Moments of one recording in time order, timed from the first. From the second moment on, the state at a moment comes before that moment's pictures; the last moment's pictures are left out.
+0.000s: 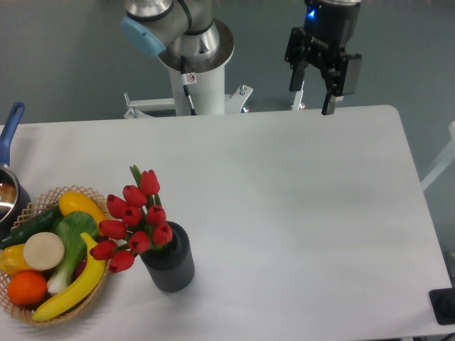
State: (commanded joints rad) arm 2.87 -1.49 -1.64 -1.34 1.14 1.92
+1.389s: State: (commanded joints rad) arm 2.81 -1.41 -1.91 -1.05 0.86 1.35
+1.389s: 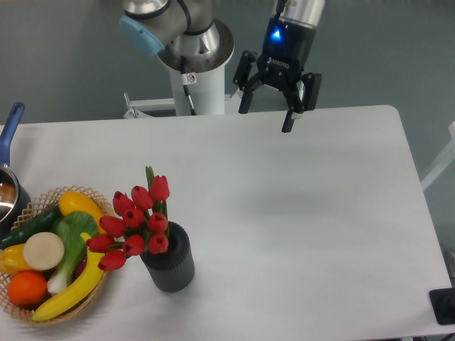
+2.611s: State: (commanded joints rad) arm 2.62 -1.58 -1.95 -0.87 0.78 1.30
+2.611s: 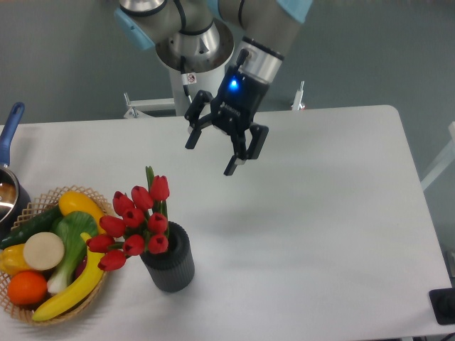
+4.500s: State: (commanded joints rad) arm 2.45 -1.85 -1.80 -0.72 0.78 1.15
